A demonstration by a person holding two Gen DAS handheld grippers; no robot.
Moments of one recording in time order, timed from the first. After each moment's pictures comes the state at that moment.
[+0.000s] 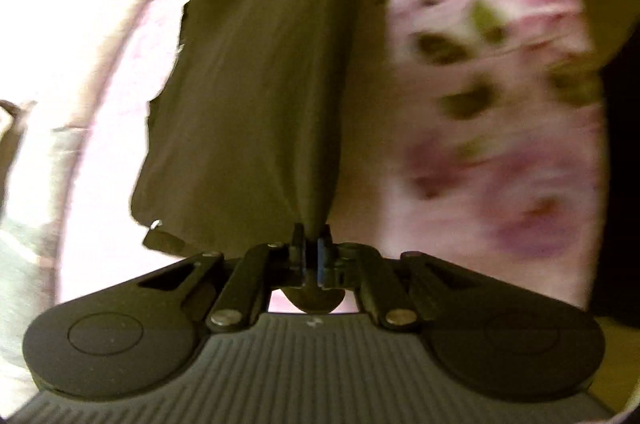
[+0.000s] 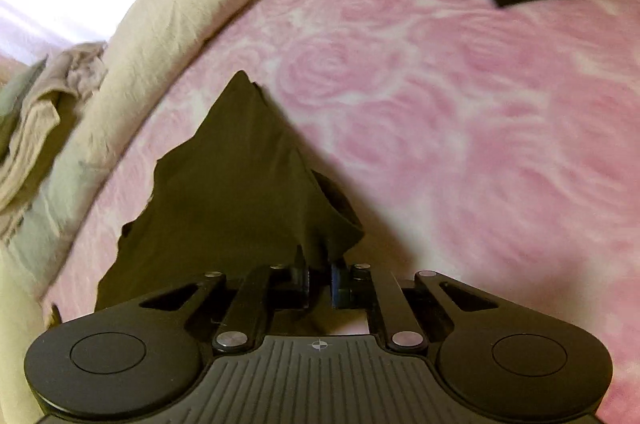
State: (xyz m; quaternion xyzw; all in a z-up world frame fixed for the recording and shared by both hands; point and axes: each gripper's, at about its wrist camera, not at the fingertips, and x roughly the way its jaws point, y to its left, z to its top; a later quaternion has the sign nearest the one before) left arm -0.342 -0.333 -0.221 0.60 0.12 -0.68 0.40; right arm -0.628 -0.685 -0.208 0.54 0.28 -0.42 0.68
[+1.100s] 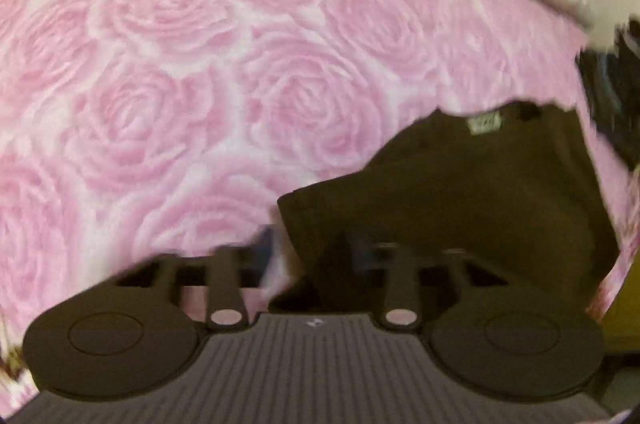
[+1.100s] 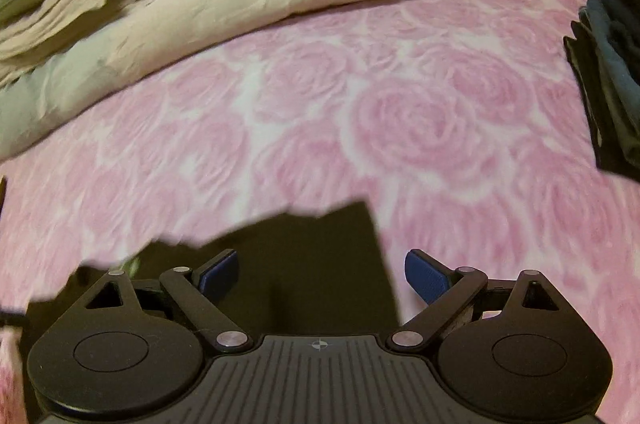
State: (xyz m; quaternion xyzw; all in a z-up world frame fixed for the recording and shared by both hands) left arm -0.170 -0.425 -0.275 0.26 0.55 -0.53 0.59; right arm -0.539 -0.721 -0.225 0.33 0.38 -0.37 0.78
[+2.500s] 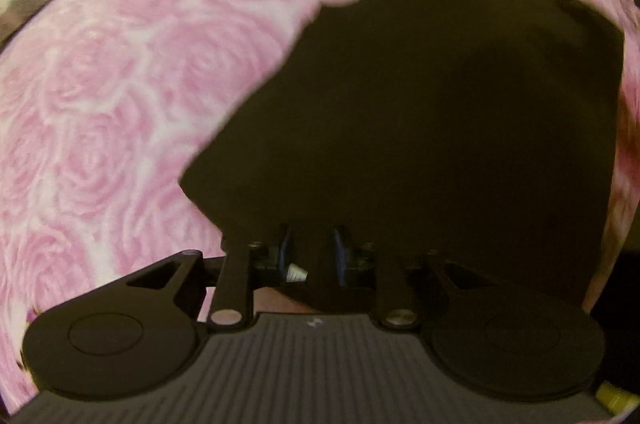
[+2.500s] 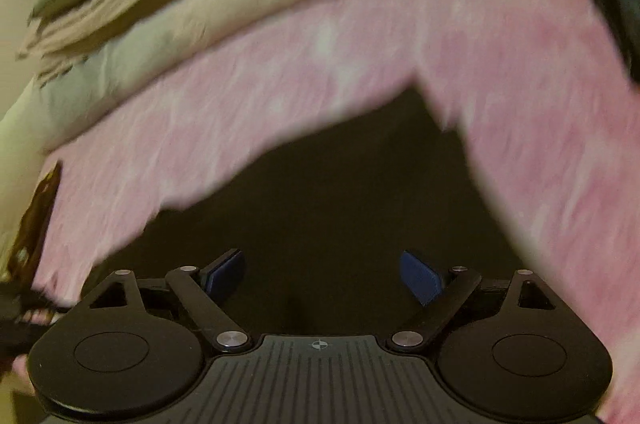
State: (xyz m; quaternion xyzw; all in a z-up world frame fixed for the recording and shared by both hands) left arm -0.255 -0.383 -0.271 0.46 0.39 -0.61 0.51; right arm -0.533 -0.609 -0.227 0.39 0.36 -0.31 0.78
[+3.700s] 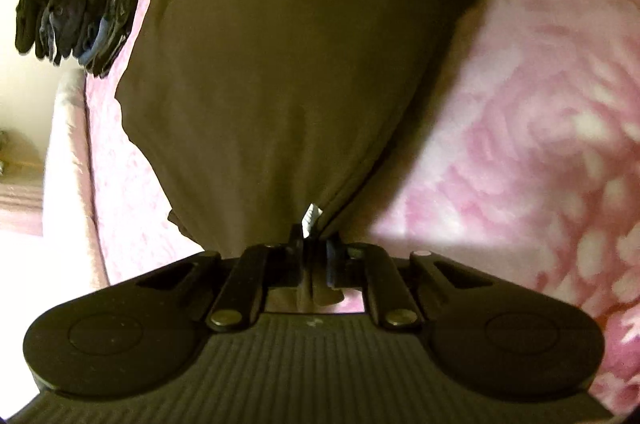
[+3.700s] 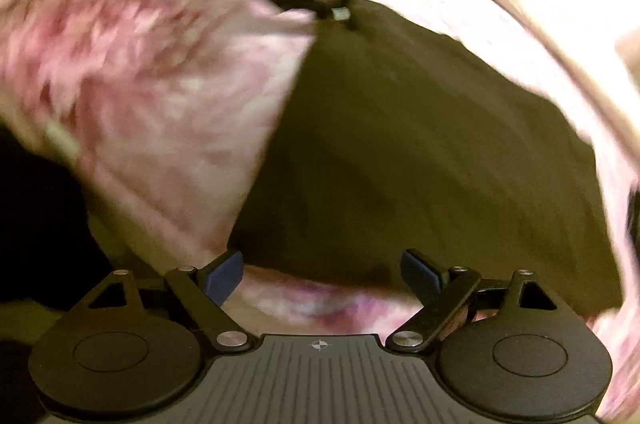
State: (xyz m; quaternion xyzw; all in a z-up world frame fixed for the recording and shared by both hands) left arm -0.244 -0.295 -0.321 0.58 -0.30 -0.75 0.11; right arm -0.370 -0.212 -0.272 -0.01 0.58 -0.25 0.77
